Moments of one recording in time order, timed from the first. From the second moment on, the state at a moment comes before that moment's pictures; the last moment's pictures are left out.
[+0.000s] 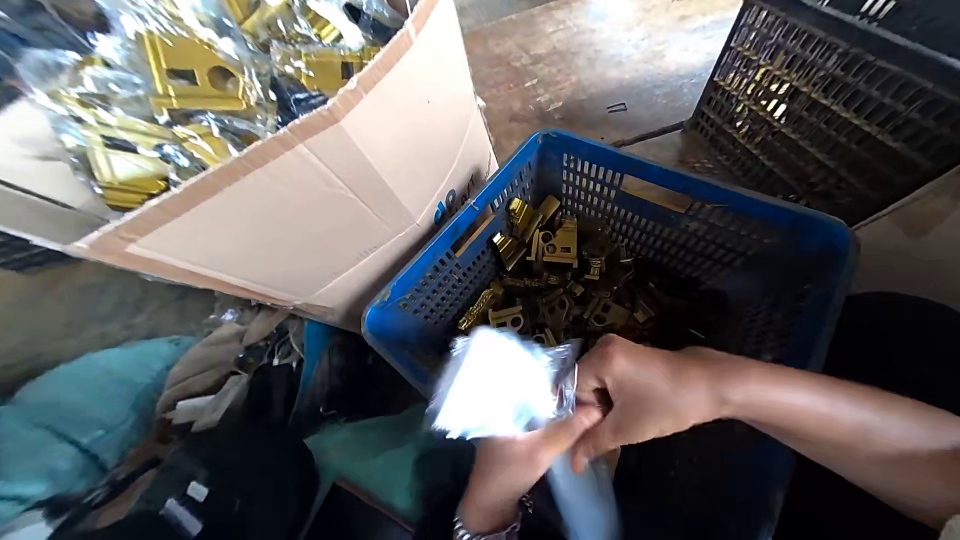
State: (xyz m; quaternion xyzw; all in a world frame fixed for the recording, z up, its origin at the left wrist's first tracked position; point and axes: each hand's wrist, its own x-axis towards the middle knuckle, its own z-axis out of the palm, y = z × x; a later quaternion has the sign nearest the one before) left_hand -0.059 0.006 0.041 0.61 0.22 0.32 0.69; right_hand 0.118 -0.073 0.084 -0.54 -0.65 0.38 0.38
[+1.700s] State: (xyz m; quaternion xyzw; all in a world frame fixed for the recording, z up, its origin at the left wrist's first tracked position) left_hand -0.014 0.008 0.018 0.74 0.29 0.38 0.48; right_hand 0.120 -0.059 0.026 -0.72 -0.42 0.38 0.41
